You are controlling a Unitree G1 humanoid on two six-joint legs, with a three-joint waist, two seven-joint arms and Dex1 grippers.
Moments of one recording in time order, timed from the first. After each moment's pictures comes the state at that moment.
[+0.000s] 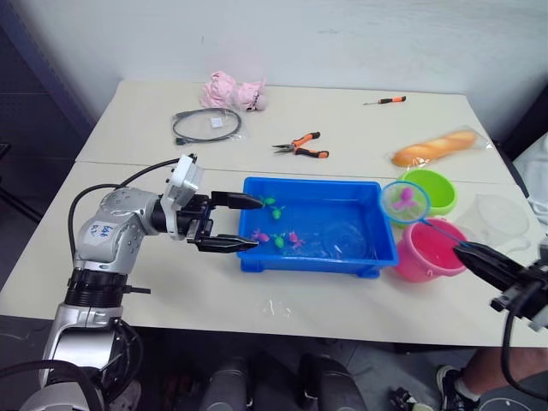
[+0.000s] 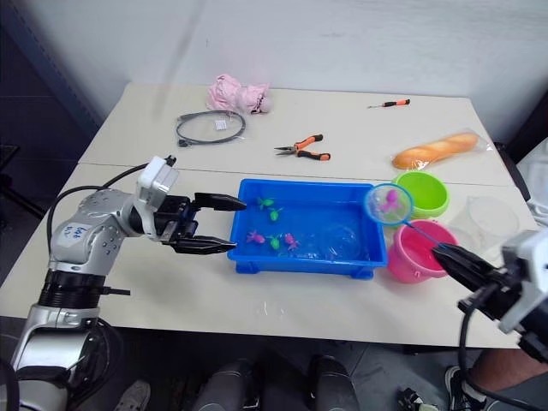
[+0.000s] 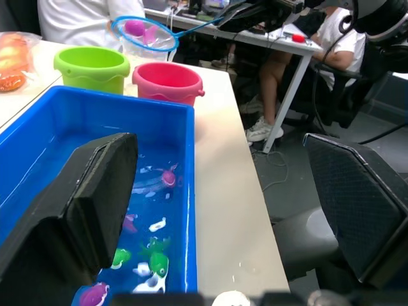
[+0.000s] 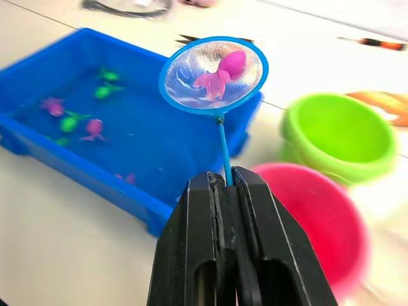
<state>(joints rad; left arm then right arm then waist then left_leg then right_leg) -0.67 0.56 -0.01 0.15 -0.55 0.45 -1.39 0.45 -0.68 -0.94 -0.72 0.75 0.68 0.76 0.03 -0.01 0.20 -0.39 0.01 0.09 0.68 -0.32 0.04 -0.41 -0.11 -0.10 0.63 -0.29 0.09</state>
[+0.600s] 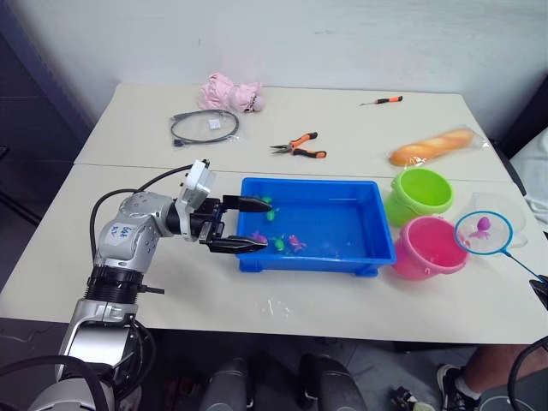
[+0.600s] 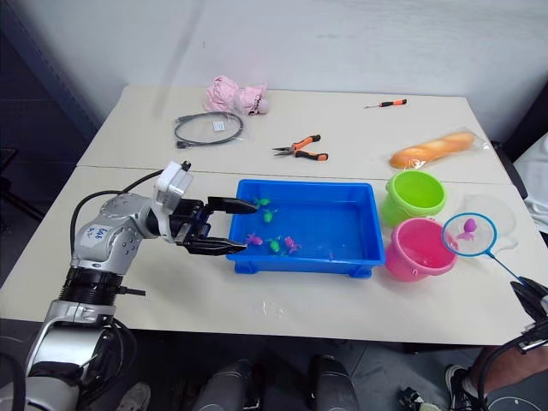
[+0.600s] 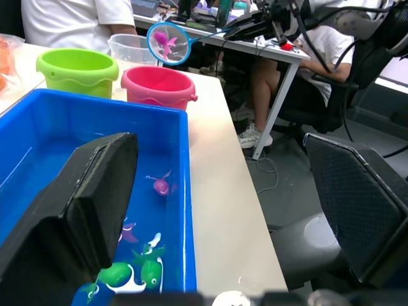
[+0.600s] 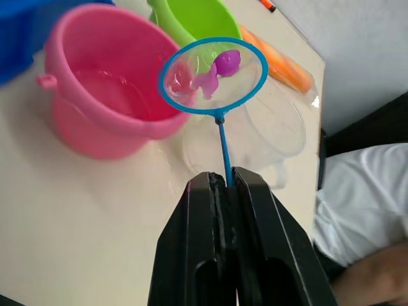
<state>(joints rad) -0.66 0.53 -0.04 0.20 -0.54 0.41 -1.40 0.59 -0.61 -0.87 -0.41 0.17 -0.01 0.74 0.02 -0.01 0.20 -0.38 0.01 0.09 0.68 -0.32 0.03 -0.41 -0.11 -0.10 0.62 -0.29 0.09</state>
